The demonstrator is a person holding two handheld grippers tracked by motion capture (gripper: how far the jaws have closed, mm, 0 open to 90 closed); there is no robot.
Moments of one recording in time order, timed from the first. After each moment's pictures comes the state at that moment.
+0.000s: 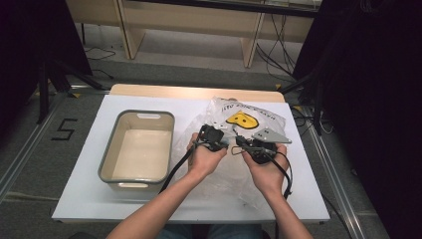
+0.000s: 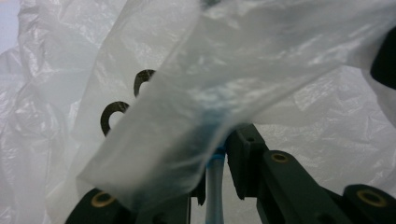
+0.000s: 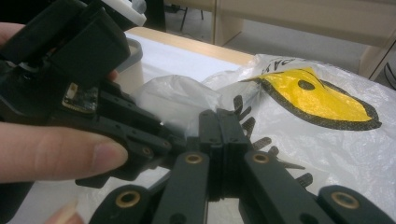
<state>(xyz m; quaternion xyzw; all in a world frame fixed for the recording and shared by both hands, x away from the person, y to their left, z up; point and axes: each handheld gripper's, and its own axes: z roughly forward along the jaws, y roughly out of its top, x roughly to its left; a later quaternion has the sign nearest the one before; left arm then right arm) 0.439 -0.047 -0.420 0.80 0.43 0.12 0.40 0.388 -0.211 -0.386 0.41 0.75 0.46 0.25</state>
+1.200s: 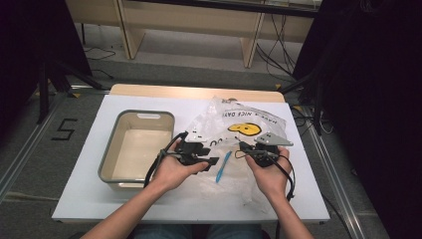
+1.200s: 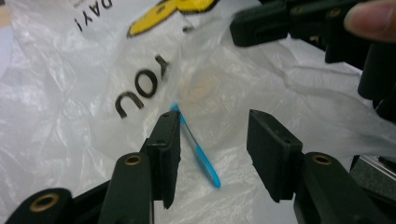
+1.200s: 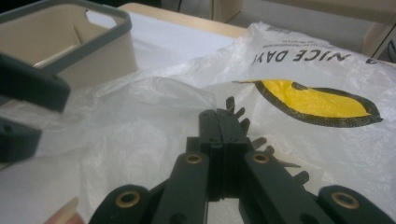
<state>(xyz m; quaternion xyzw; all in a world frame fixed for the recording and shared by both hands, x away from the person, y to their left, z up) 0.385 0.021 -0.390 0.82 0.33 0.09 0.46 0.387 -0.223 -0.401 0.42 0.76 0.43 0.23</state>
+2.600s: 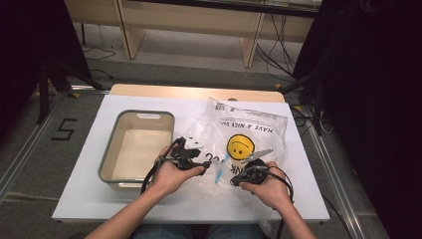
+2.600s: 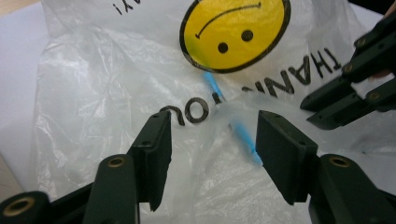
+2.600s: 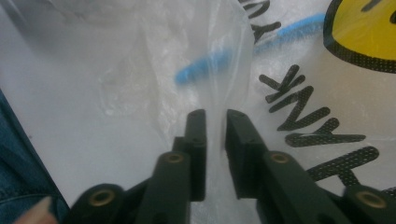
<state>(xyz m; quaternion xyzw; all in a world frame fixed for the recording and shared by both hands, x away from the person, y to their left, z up) 0.386 0.026 -0.419 0.84 0.35 0.13 0.40 0.376 -0.222 -0.447 0.37 0.88 0.30 0.04</state>
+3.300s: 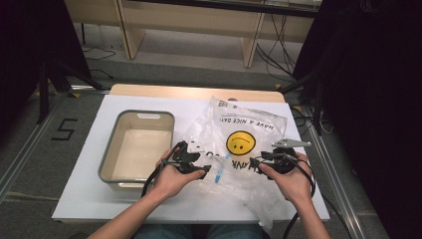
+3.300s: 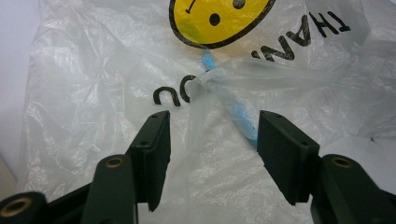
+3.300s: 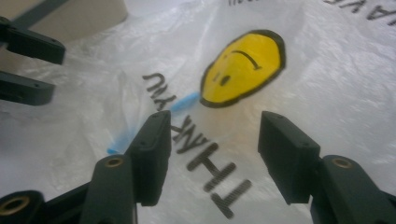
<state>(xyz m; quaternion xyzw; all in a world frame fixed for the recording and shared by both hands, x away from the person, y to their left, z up) 0.382 0.024 -0.427 0.84 0.35 0.13 0.39 0.378 -0.275 -0.403 0.46 0.79 0.38 0.16</state>
